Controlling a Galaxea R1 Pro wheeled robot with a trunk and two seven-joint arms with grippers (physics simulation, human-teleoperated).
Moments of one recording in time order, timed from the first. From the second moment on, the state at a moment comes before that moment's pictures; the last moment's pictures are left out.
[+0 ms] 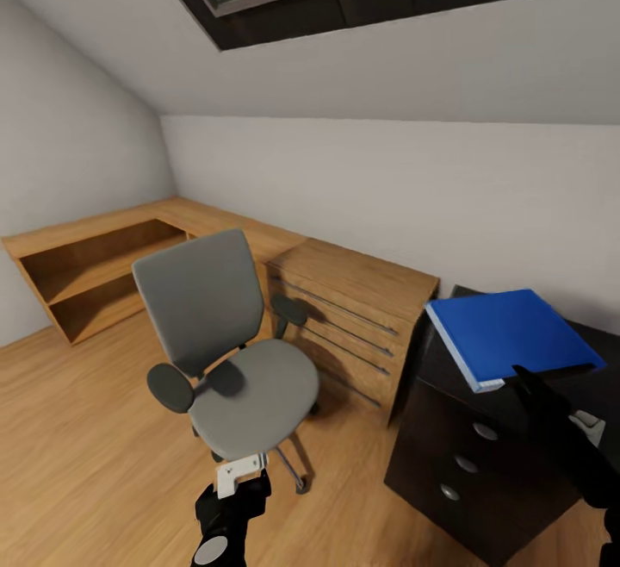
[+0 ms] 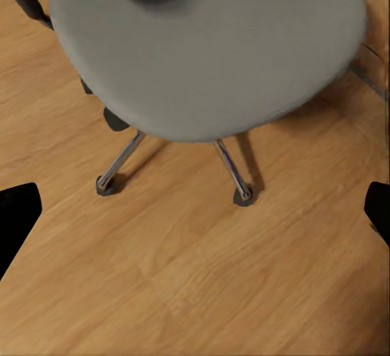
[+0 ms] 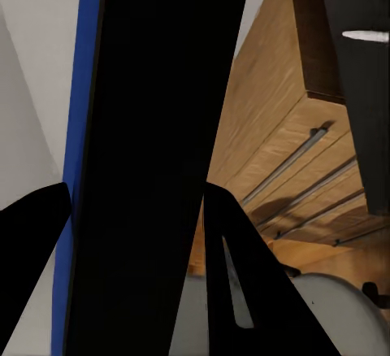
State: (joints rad) left arm -0.05 -0.03 -0.52 -1.47 0.48 0.32 0.80; right arm -0.28 0.10 -0.84 -1.57 -1.09 0.83 0.15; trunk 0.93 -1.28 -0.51
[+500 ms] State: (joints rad) left arm -0.05 -0.02 -0.52 -1.47 0.48 0.32 0.80; right arm -0.28 0.09 -0.84 -1.56 -1.09 0.82 0.15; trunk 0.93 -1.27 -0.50
